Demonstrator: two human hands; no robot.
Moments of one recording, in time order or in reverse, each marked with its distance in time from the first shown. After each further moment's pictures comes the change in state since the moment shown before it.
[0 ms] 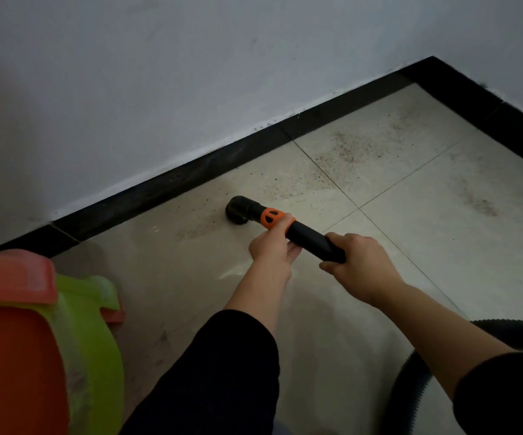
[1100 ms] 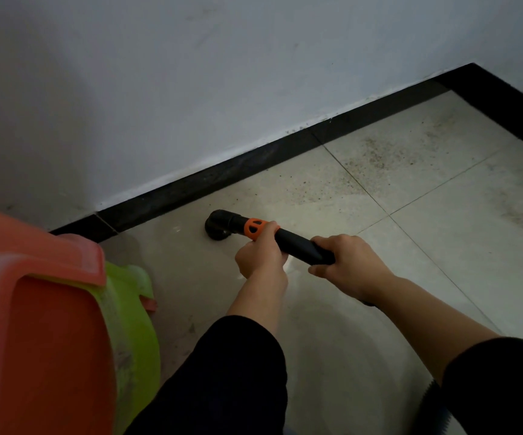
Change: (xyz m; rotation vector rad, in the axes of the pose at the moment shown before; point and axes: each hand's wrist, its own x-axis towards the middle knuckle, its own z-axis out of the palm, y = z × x) left_hand -0.011 0.027 -0.048 -0.092 0.319 0.095; right_hand 0.017 -0.049 0.015 0.106 -0.173 -0.152
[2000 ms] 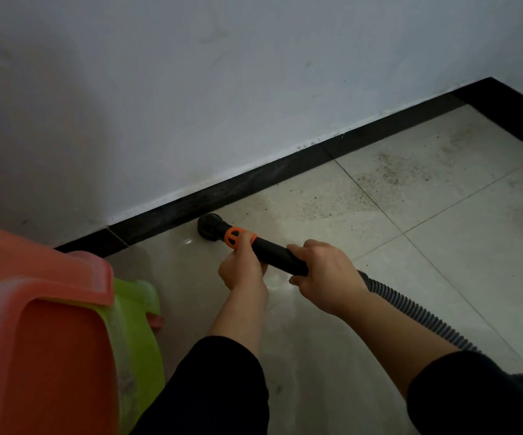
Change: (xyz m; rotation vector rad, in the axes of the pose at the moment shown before) left_hand 0.031 0.025 -0.012 -0.043 0.085 0.091; right_hand 0.026 -0.039 0.014 -0.129 0.114 -0.190
